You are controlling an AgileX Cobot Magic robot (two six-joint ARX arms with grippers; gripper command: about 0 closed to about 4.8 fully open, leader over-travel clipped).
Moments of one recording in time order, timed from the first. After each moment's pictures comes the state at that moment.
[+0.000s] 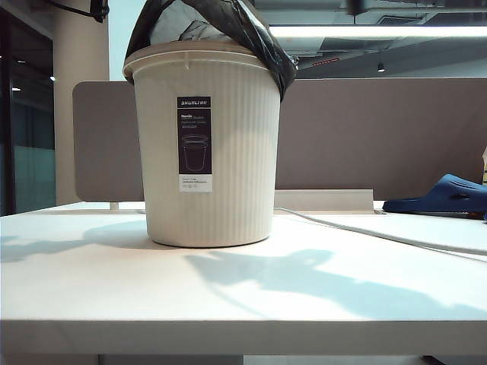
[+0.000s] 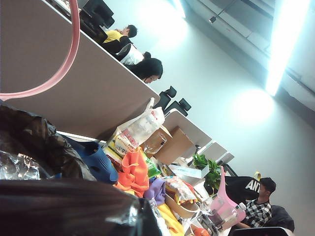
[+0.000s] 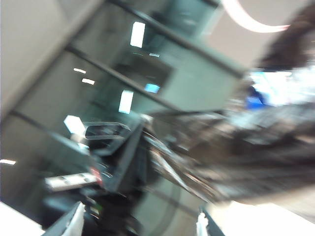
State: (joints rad) left arm -0.28 1.33 1.04 0.56 0.56 -0.89; right arm 0.59 1.21 0.80 0.68 -0.25 1.18
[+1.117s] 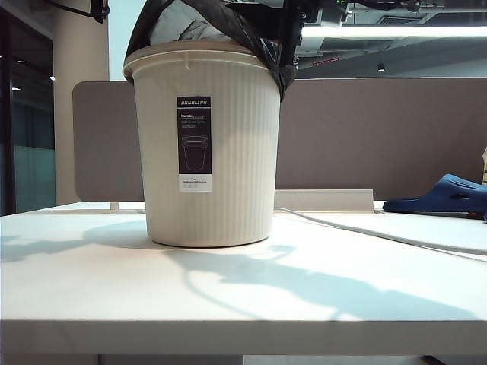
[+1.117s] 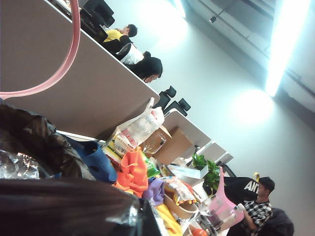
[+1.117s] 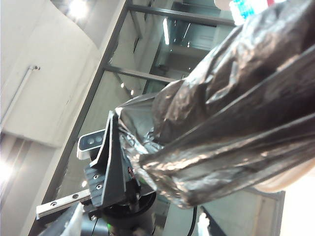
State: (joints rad) left arm -0.28 1.33 1.04 0.56 0.56 -0.90; right arm 0.64 1.48 0.80 1.01 -0.24 1.52
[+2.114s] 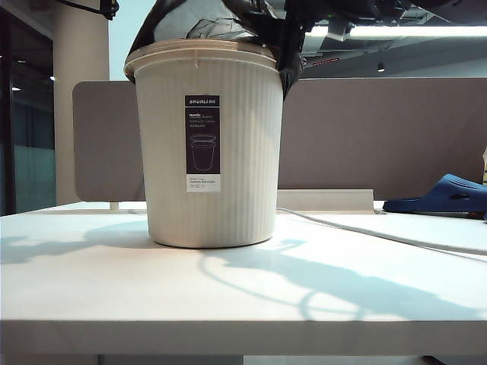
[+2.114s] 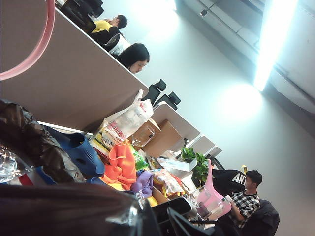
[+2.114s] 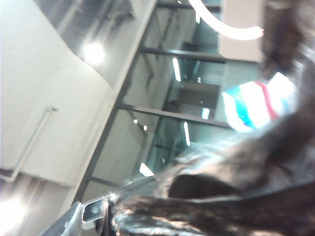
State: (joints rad) left arm -0.31 1.33 1.04 0.57 0.58 -0.92; right arm 0.59 1.59 0.92 1.08 -0.15 1.60
